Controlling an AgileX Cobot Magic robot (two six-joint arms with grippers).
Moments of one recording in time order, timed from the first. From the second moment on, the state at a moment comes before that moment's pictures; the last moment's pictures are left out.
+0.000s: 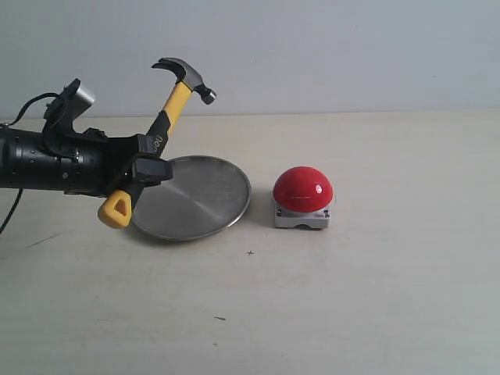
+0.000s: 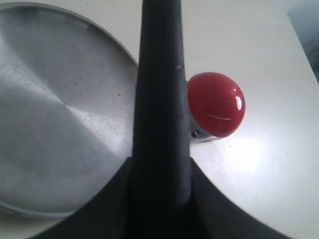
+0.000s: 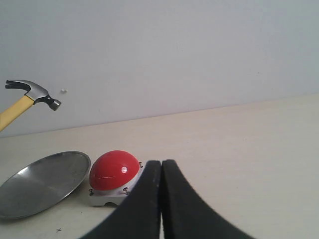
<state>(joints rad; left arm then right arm) -0.23 1.76 -0.87 -1.71 0.60 1.36 -0.05 0.13 0.00 1.24 0.13 -1.01</state>
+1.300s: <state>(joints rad) -0.23 2.06 -1.08 -1.72 0.58 1.21 -0.05 0.13 0.00 1.24 0.13 -1.01</state>
